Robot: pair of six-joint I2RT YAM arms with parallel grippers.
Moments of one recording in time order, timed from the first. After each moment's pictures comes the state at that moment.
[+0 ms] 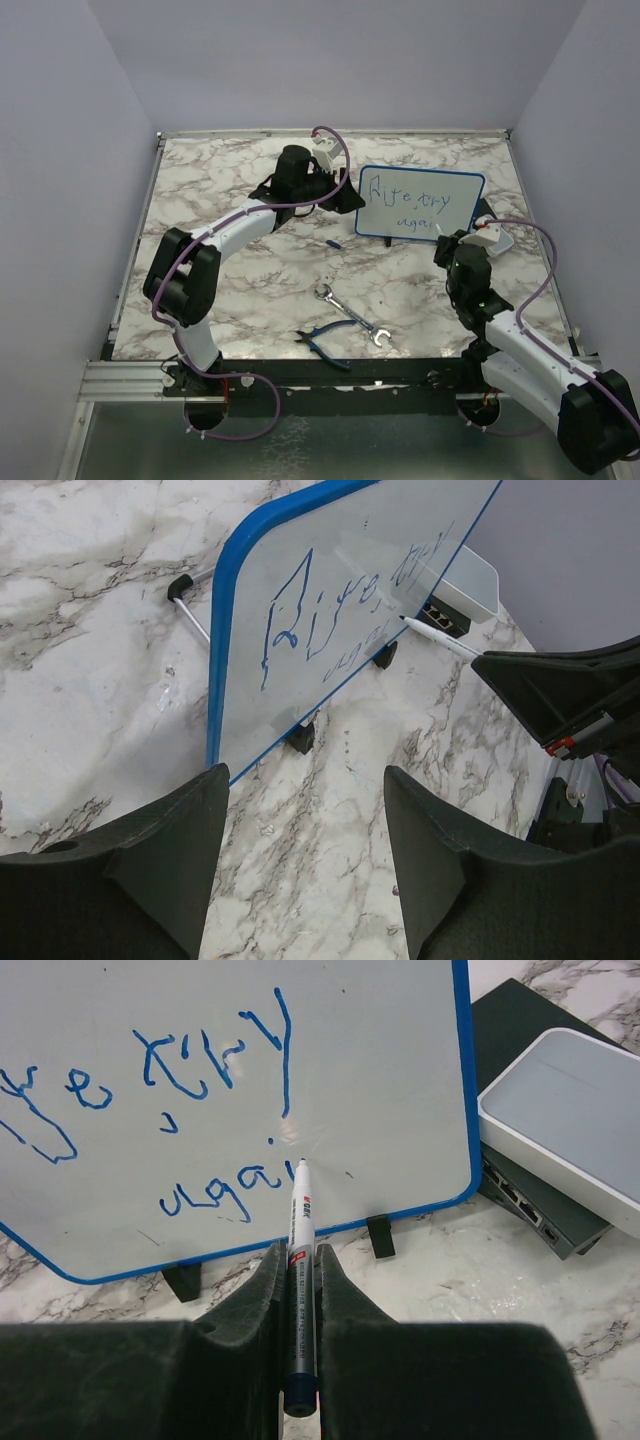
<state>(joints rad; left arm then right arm) -0.53 1.77 1.27 0.12 0.56 -0.37 0.38 0.84 0.27 0.30 0.52 0.41</state>
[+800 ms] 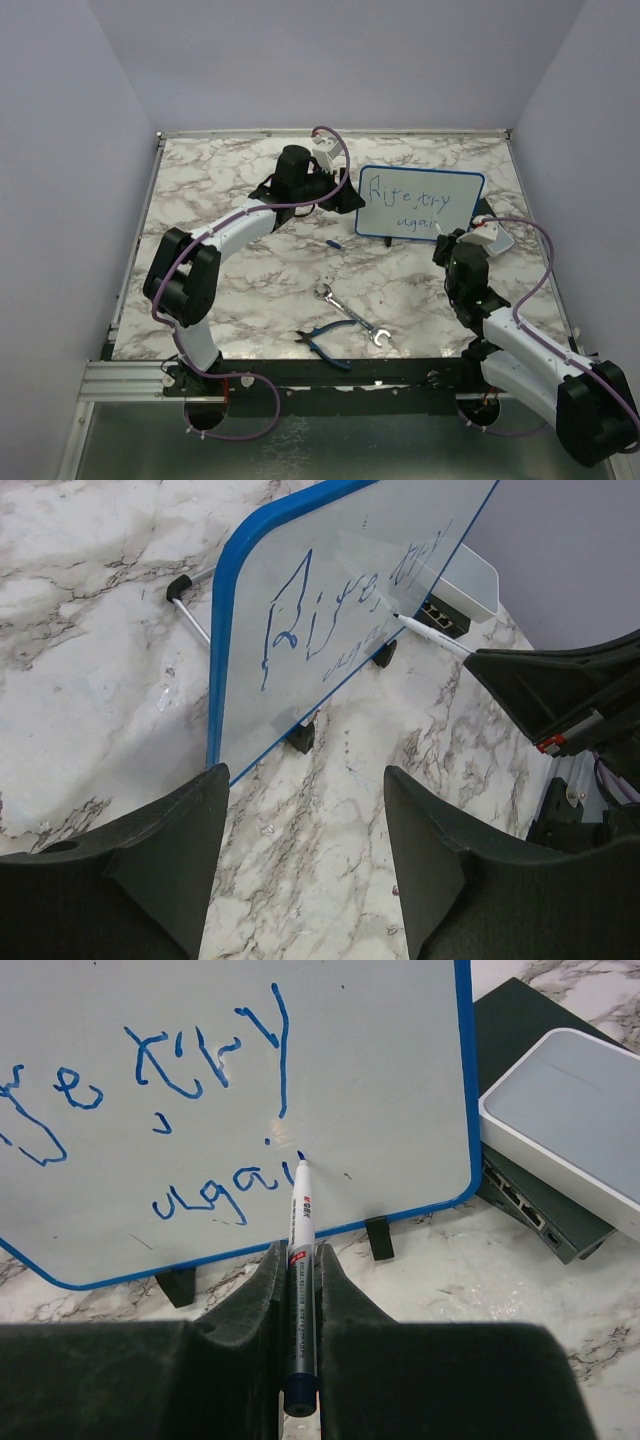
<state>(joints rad) -0.53 1.77 1.27 0.12 0.56 -0.37 0.38 0.89 0.28 0.35 0.53 0.40</state>
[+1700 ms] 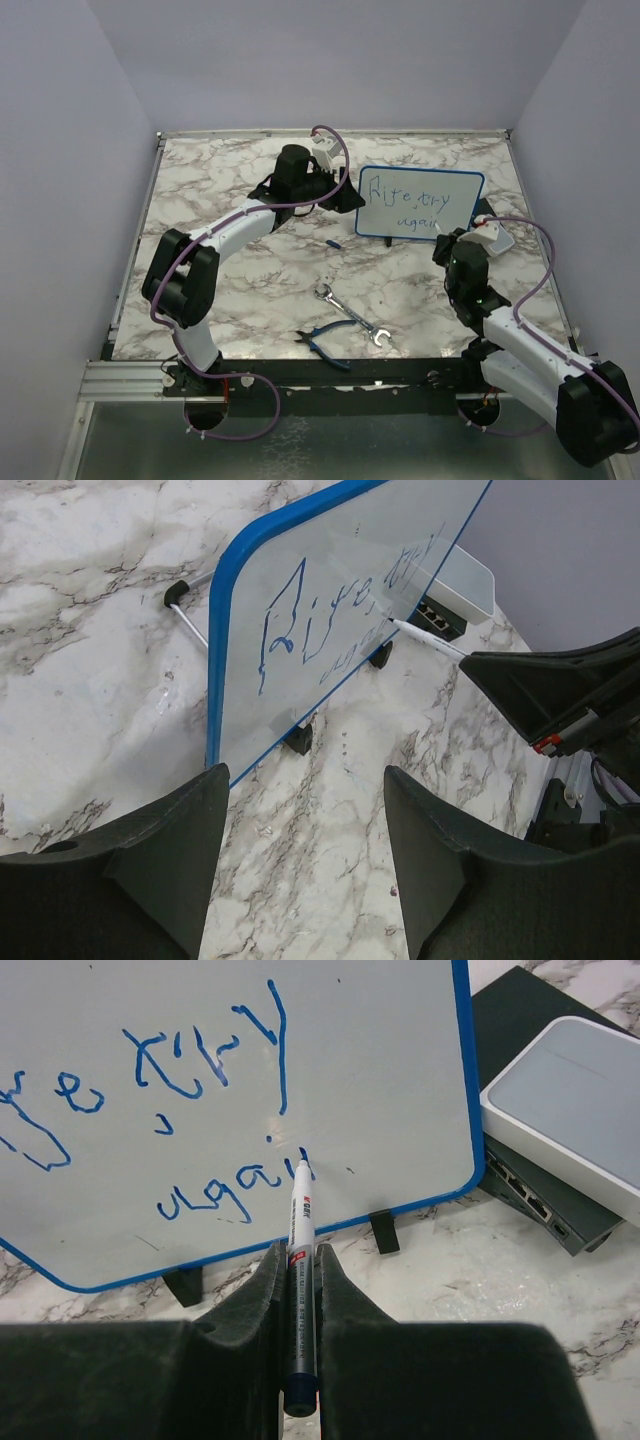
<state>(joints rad) -0.53 1.76 1.27 0.12 0.56 -0.37 0.38 0.90 0.29 0.31 0.53 0.44</state>
